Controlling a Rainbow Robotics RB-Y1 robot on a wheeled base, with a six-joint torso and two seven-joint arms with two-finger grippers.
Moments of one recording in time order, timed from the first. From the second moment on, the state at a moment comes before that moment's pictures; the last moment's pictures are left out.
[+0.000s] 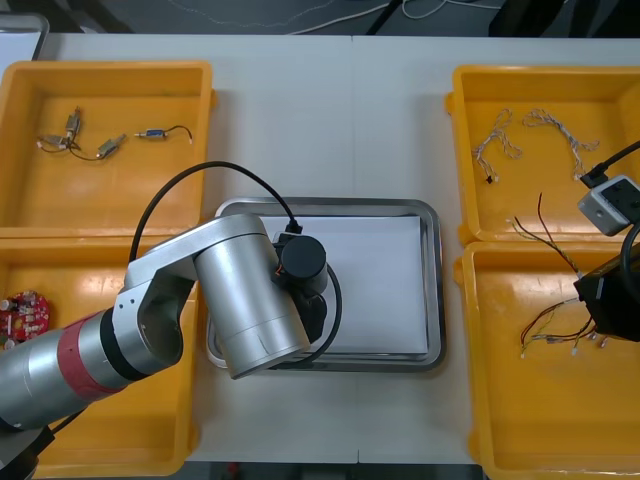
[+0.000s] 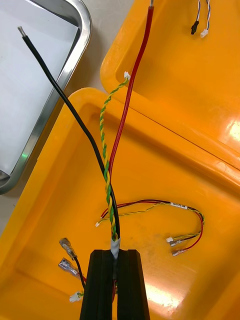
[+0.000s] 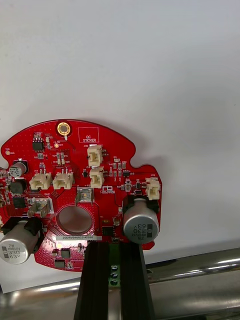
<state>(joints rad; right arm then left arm) -0.07 -0.66 -0.28 -2.54 -0.86 1.92 1.59 -0.61 0.47 -0.88 -2.01 0.40 1.70 -0.54</state>
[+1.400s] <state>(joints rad) -0.07 -0.66 -0.28 -2.54 -0.86 1.92 1.59 -0.55 0.50 -0.85 -2.08 0.43 1.77 -0.56</state>
